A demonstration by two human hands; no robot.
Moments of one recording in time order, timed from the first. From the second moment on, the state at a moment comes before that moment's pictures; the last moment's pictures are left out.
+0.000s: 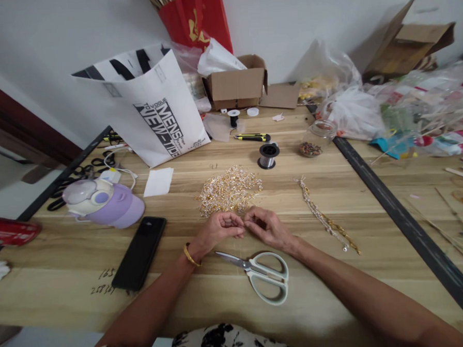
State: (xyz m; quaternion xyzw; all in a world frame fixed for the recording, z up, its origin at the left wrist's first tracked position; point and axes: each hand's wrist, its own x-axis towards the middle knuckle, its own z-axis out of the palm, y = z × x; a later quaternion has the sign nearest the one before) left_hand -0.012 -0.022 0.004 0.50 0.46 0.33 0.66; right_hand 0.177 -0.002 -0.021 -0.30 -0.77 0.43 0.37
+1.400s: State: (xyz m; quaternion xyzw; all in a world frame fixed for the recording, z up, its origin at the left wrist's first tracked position) left_hand -0.010 -0.023 0.001 0.55 0.48 0.38 0.57; right_hand 0.175 -0.002 -0.015 -0.32 -0.65 0.56 0.39
